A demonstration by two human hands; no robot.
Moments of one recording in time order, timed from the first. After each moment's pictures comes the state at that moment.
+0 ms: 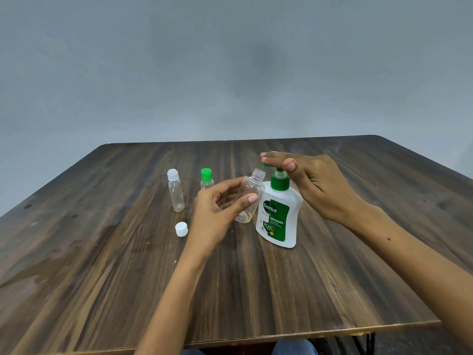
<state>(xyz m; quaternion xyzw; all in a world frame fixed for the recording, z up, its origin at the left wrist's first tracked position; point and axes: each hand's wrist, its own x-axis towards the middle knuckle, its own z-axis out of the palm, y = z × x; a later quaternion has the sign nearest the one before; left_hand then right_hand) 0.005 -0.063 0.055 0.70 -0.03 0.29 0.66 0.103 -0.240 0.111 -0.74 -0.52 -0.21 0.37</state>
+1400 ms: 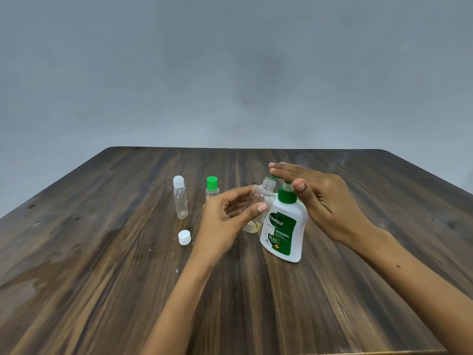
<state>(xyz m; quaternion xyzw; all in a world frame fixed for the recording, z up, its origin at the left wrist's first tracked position) 0.009 -0.063 0.056 0.70 -0.03 0.28 0.66 0.103 -0.239 0.103 -0.74 -0.52 -0.22 0.38</state>
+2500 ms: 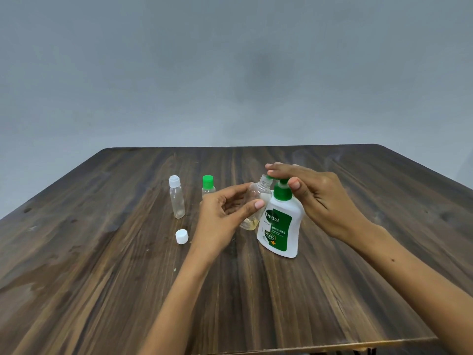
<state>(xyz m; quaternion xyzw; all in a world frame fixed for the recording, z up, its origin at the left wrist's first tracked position) 0.010 -0.065 0.059 0.71 -0.03 0.29 0.65 0.107 -0.242 0.098 -0.71 -0.54 -0.21 0.40</state>
